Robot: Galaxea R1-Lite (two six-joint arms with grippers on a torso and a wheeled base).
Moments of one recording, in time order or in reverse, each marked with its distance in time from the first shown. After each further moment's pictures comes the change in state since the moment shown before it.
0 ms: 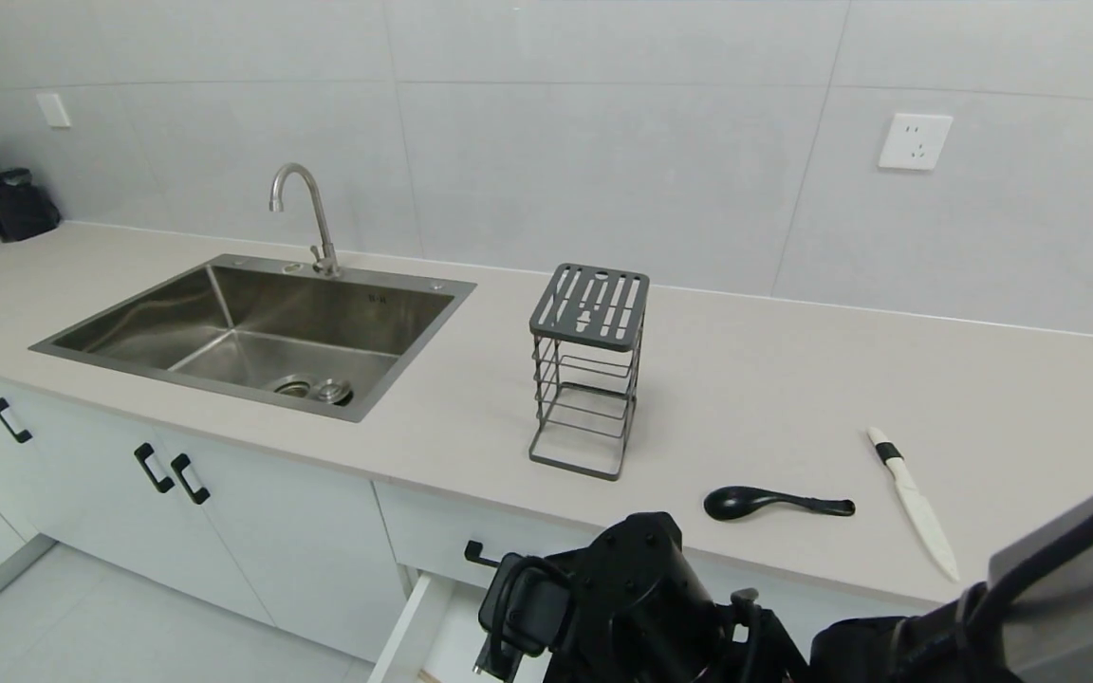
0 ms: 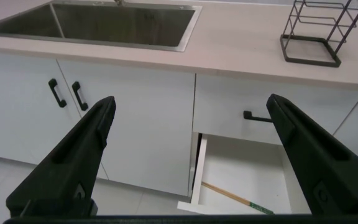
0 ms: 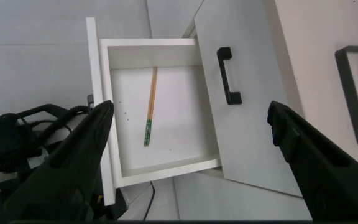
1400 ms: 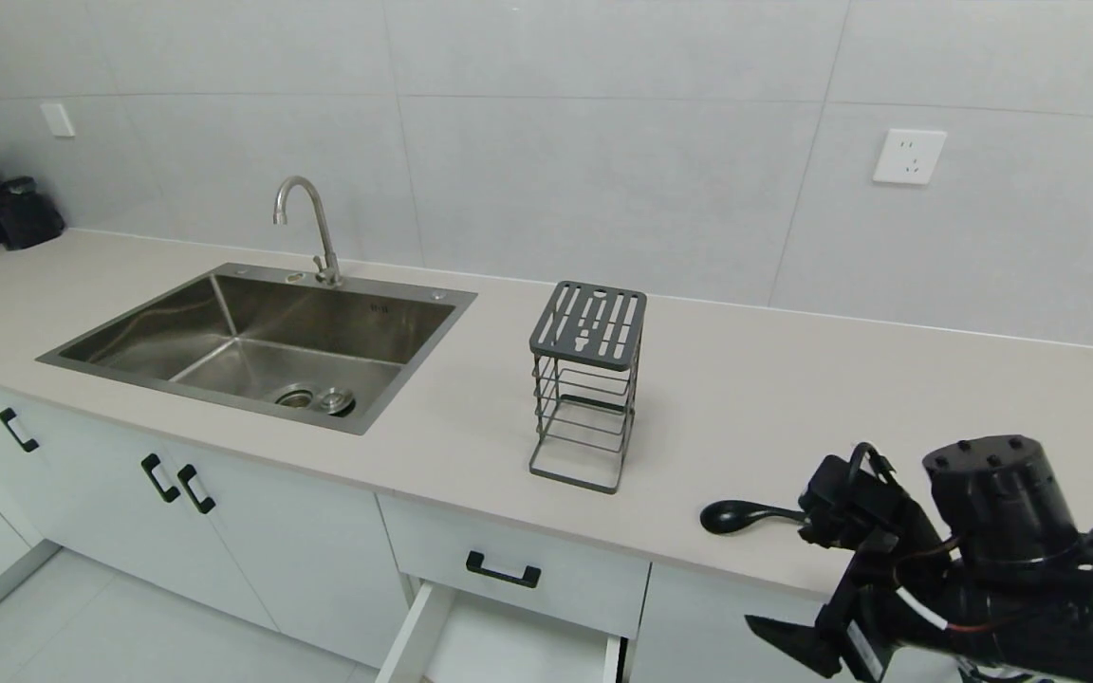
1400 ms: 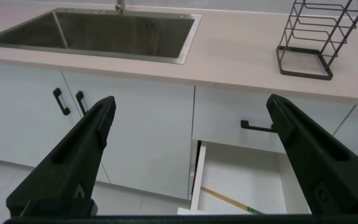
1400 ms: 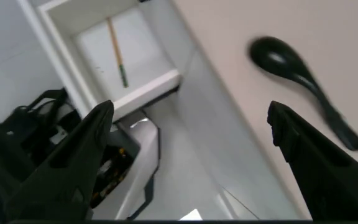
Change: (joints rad) left arm 0.000 0.000 0.000 0.000 0.000 0.000; right arm -0.599 -0.416 0.412 0.098 0.227 -0.010
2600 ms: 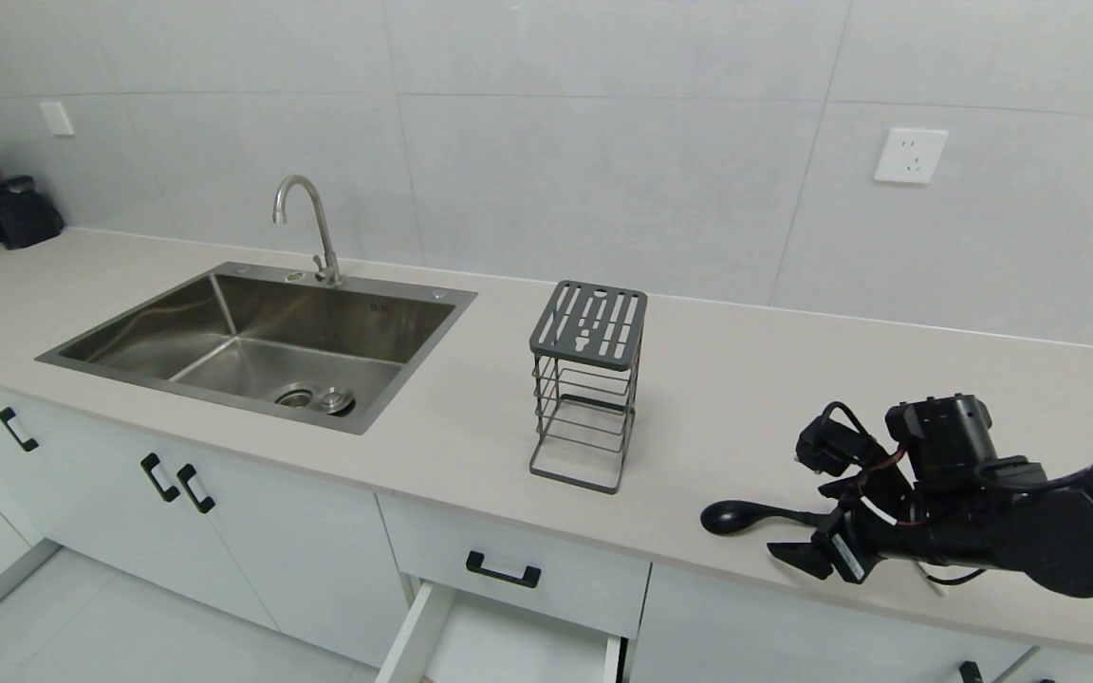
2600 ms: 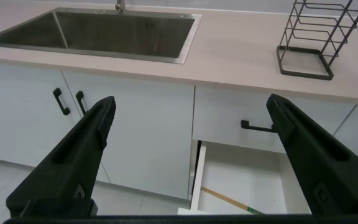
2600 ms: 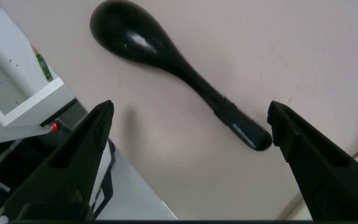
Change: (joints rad) left arm 0.000 0.000 0.000 0.000 0.000 0.000; right arm -0.295 0.341 -0.204 -0.037 0.063 -0.185
